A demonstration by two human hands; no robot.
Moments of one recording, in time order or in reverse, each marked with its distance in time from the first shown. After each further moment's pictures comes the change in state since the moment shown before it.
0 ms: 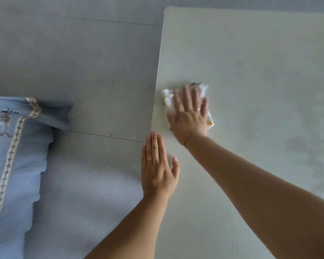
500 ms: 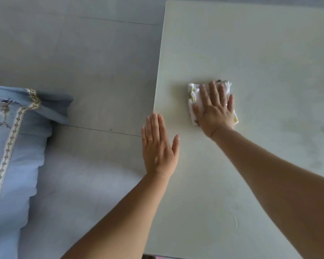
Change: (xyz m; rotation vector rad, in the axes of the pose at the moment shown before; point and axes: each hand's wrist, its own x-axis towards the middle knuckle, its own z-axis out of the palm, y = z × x) left_hand -0.002 0.000 -0.011 -0.032 0.006 0.011; right_hand -0.038 0.062 -0.007 0.003 0.003 0.153
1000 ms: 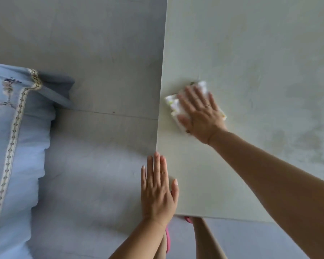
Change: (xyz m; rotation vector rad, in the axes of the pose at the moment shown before) left_hand -0.191 -0.057 0.012 0.085 -0.123 0.082; right_hand -0.099 -0.032 0.026 -0.122 -0.025 -0.370
